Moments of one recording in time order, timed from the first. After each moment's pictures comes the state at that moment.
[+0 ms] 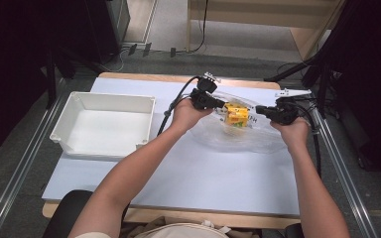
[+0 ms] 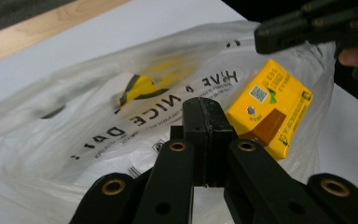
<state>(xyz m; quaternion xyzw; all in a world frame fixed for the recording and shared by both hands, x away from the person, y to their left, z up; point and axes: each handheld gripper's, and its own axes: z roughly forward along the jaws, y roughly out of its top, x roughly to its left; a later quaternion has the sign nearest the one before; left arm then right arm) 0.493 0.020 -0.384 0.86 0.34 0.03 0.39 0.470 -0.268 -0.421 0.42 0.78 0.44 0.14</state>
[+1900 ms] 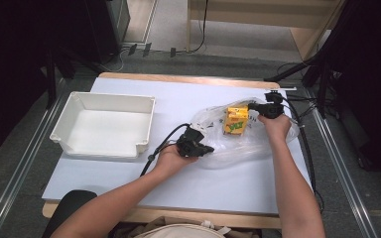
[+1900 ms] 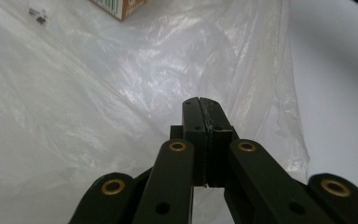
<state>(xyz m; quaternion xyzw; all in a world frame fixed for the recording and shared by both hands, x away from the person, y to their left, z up) 0.387 0.059 -0.456 0.87 0.30 -0.03 0.38 0.520 -0.253 -0.462 0.55 0.71 0.44 0.09</state>
